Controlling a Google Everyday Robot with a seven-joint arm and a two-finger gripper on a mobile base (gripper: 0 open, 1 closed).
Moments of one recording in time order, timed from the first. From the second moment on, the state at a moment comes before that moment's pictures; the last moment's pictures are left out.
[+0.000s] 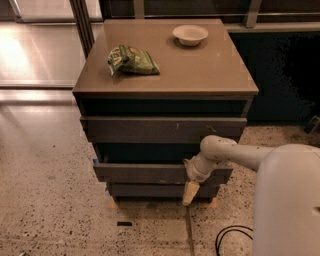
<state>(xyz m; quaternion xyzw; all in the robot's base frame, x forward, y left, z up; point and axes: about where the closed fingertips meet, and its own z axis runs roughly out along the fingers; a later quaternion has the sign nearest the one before) 0.597 -0.109 0.410 -0.66 0.72 0.15 0.15</state>
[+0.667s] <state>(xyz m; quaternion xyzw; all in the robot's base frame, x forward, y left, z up) 0.527 -0.106 0.434 -0.67 0.71 0.16 0.14</state>
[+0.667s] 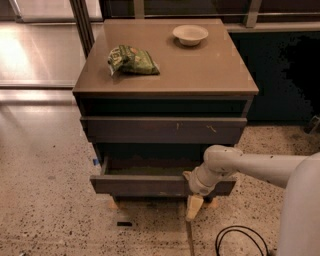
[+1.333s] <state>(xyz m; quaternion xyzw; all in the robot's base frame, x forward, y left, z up) 0.509 -0.104 0.416 -0.68 0.70 0.17 0.13</state>
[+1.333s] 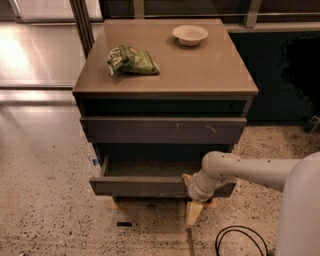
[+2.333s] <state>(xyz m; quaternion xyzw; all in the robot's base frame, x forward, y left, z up) 0.470 -0.099 0.434 -0.70 0.68 0.19 0.12</state>
